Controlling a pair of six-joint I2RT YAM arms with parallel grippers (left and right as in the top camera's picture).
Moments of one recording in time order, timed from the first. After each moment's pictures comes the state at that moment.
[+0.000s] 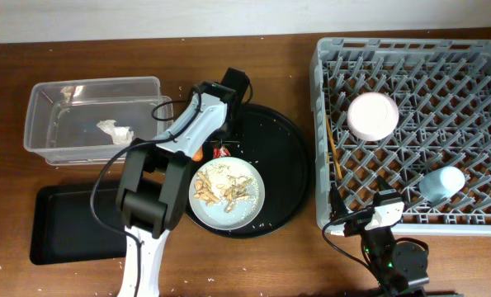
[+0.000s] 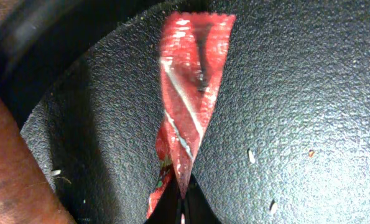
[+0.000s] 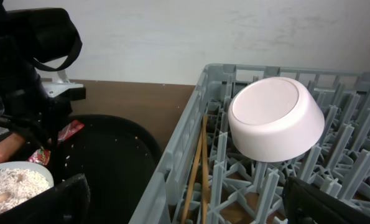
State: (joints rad) left arm -0.43 2.30 1.81 -1.00 -0.11 -0.35; right arm 0.17 0.02 0.01 -0.07 -0.01 0.03
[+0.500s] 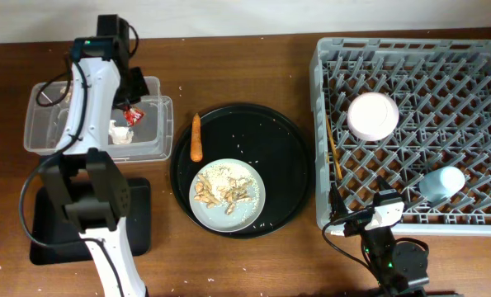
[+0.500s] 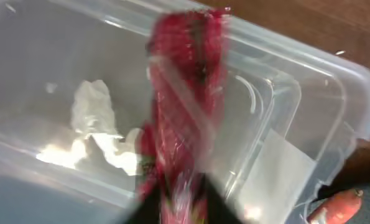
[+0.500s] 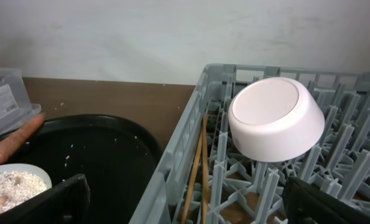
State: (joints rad) left arm 0.03 2.24 2.13 -1.23 -0.14 -0.33; right arm 0.17 0.02 0.01 -0.07 -0.01 0.03
